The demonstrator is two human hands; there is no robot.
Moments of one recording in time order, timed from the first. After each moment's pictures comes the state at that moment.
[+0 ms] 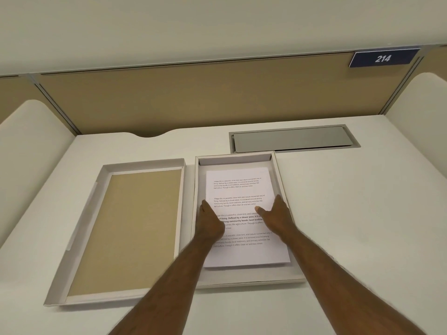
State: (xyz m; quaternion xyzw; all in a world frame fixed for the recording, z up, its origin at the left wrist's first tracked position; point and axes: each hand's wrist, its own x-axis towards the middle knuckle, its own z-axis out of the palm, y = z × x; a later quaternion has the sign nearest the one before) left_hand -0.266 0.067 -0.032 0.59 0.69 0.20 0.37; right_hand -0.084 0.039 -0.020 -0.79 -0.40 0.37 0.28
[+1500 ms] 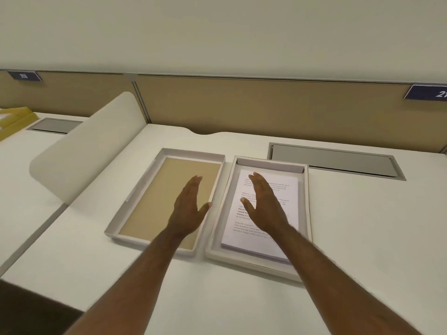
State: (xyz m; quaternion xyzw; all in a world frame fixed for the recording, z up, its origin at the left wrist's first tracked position) left_hand -0.370 -0.005 0.031 0.69 0.66 0.27 0.13; right_hand -0.147 0.012 0.037 -0.57 -0.75 0.18 0.29
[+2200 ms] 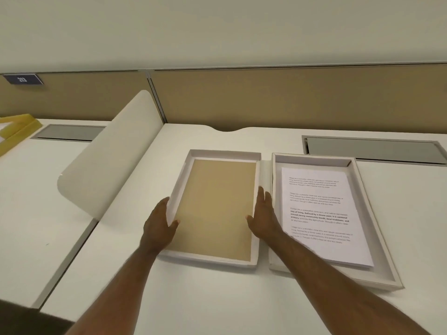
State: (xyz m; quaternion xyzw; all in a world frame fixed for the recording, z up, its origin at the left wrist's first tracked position) left_hand -0.608 0.006 -0.013 0.63 0.74 0.20 0.16; right_hand -0.317 0.034 -0.016 -0.67 -0.63 0.34 0.18
